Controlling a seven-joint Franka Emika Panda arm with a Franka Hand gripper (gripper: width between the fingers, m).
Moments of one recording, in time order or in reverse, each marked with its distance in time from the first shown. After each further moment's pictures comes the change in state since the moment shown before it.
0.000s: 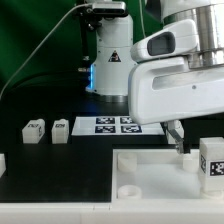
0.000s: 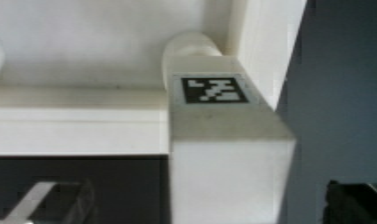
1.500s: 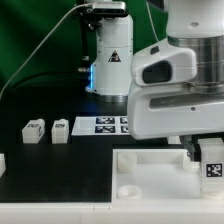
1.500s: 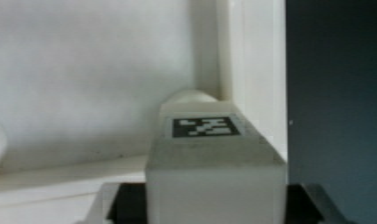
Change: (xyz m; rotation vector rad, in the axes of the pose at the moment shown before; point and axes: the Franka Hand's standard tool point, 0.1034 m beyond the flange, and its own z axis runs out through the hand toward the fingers) arm -0.001 0.000 0.013 -0.003 -0.173 0.452
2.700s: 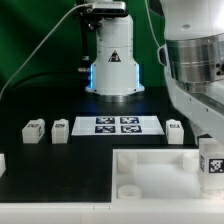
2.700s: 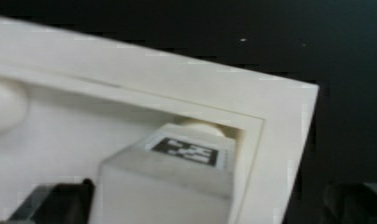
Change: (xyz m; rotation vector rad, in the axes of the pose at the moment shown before) arm -0.009 -0.004 0.005 0.052 0.006 0.827
